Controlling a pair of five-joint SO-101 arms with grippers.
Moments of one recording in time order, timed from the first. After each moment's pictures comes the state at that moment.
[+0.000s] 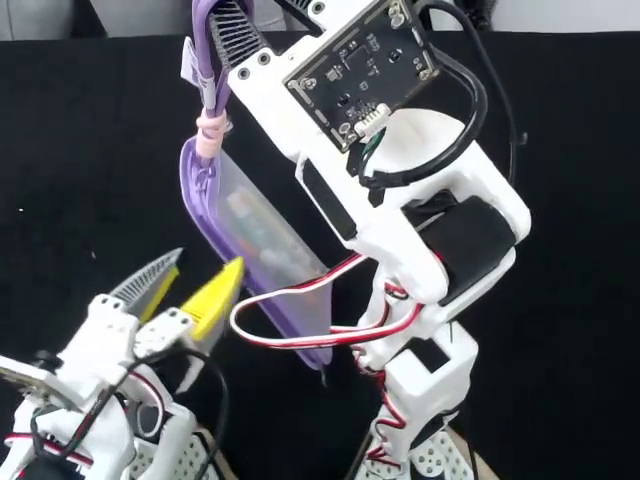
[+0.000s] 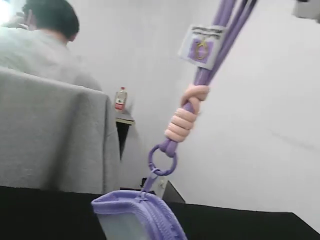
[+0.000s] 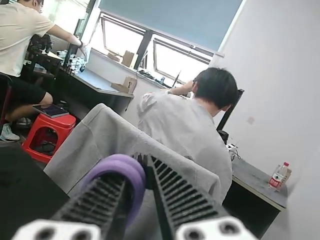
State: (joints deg) left arm 12.8 -104.4 50.8 72.0 14.1; right arm -34.4 14.6 -94.6 77.7 24.5
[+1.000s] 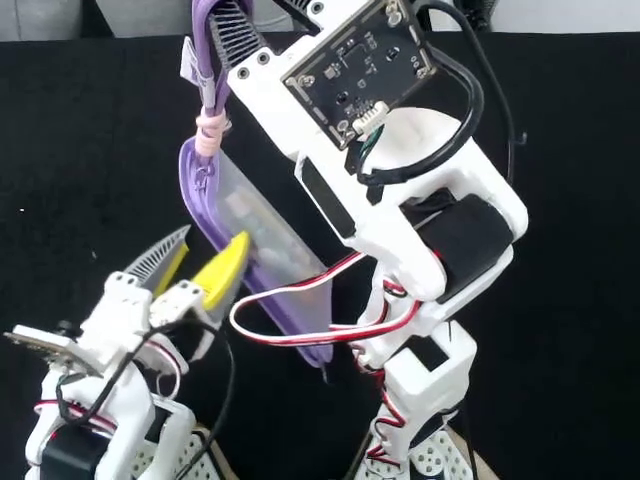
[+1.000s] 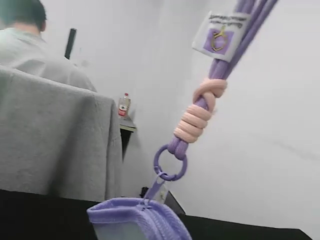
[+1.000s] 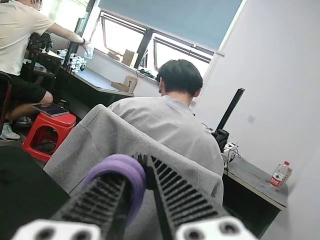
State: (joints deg) left arm 10.9 -104.3 62.1 58.0 15.3; right arm -34.4 14.8 -94.6 77.7 24.5
